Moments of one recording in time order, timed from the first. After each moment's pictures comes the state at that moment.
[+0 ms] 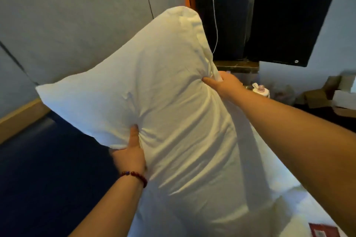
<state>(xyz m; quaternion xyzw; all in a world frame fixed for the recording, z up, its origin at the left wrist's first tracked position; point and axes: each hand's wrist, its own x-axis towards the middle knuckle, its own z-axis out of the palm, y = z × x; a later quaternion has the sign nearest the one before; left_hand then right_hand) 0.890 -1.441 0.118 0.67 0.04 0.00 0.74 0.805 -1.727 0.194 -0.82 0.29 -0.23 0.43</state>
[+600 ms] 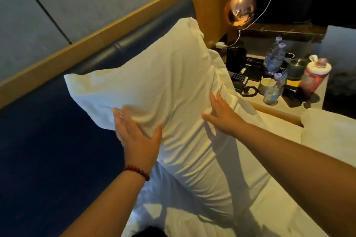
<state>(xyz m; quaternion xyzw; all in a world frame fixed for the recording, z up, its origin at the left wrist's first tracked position) 0.868 -1.390 0.075 0.91 -0.13 0.14 0.38 0.839 -1.657 0.010 -0.91 0.15 0.00 0.38</state>
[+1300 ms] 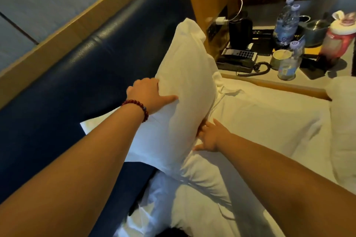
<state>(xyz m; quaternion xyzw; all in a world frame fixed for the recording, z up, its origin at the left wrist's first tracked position) 0.997 -1.463 0.109 0.96 -0.29 -0.03 -0.04 0.885 -1.592 -0.102 -0.98 0.00 0.20 0.08</state>
